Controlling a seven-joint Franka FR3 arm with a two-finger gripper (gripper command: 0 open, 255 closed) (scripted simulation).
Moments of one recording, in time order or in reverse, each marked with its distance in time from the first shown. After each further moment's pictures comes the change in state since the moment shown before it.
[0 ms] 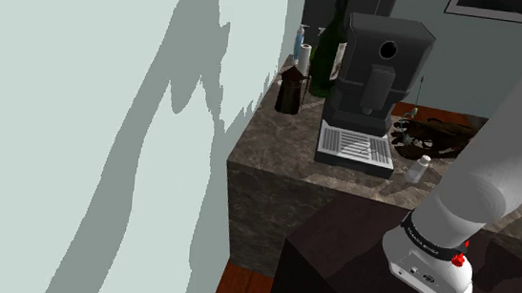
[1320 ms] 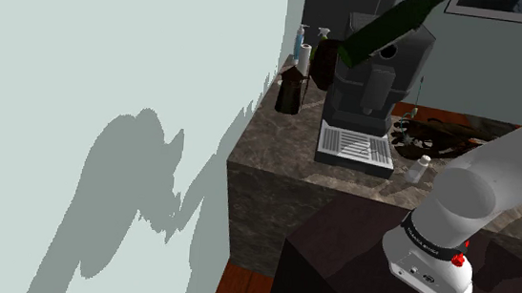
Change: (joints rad) arm -0.119 -0.423 -0.134 -0.194 -0.150 -0.216 -0.266
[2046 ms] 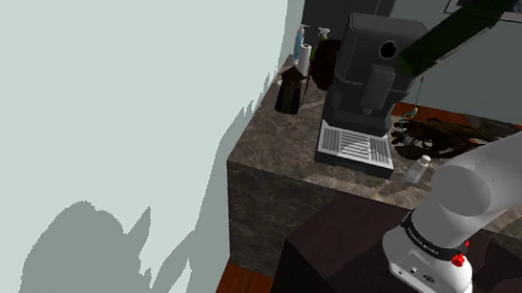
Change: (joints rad) arm -0.053 -0.073 -0.136 0.122 -0.097 -0.171 -0.225
